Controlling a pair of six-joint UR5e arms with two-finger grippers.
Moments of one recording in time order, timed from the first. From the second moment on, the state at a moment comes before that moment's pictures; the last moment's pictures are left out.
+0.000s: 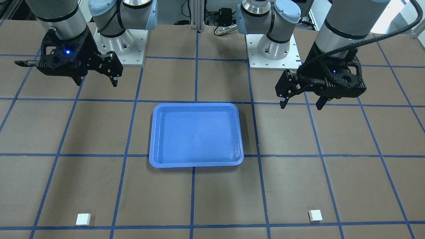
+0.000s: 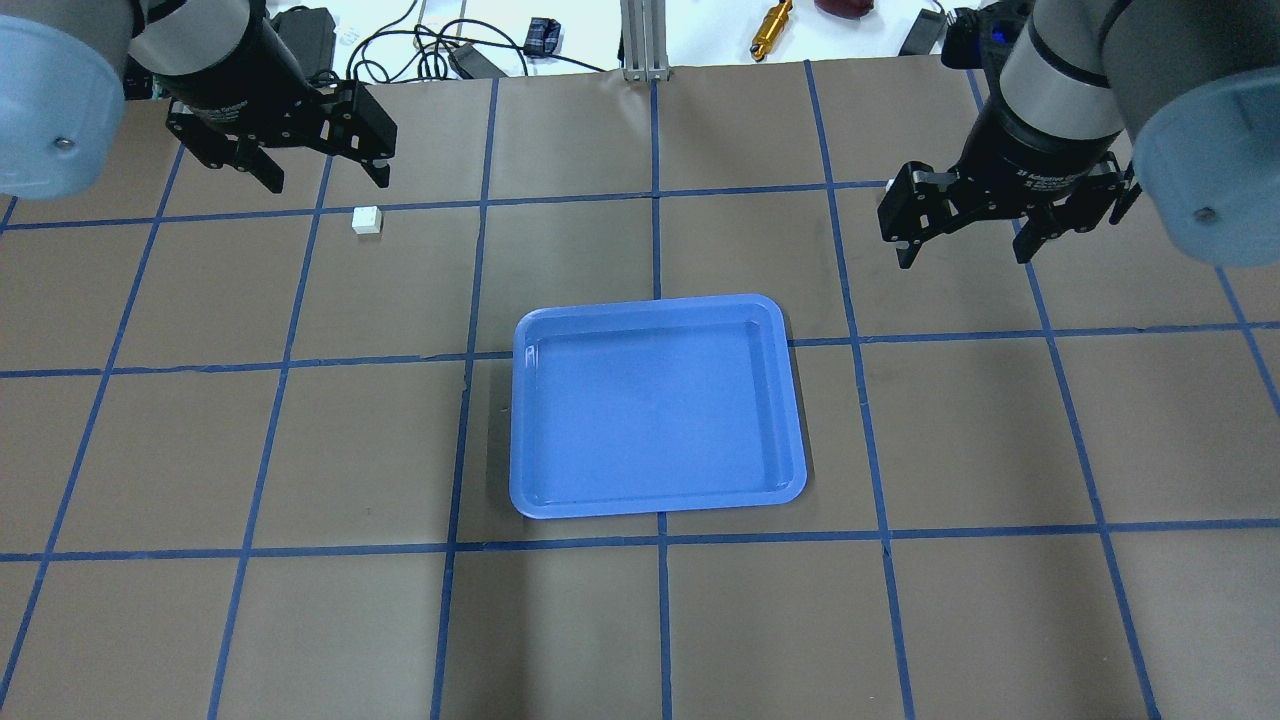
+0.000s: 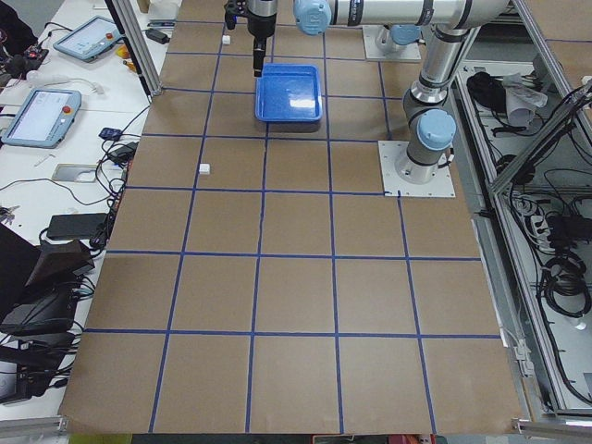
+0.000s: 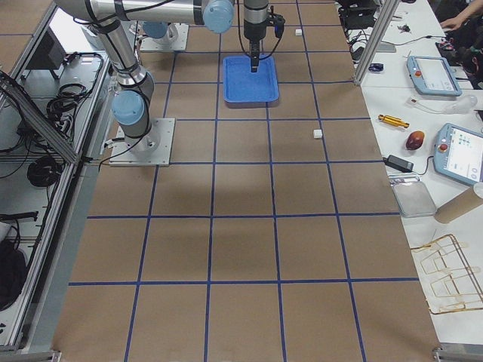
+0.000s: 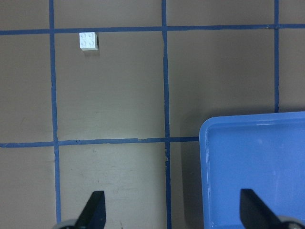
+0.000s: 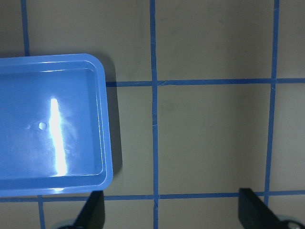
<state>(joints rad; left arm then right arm) -1.53 -1.63 -1.52 -1.42 1.55 0.06 1.55 -1.63 1.67 -1.64 -1.58 -0.01</state>
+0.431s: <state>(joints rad) -1.53 -1.63 -1.53 -1.42 1.55 0.06 1.55 -1.63 1.67 -1.64 -1.59 -0.02</state>
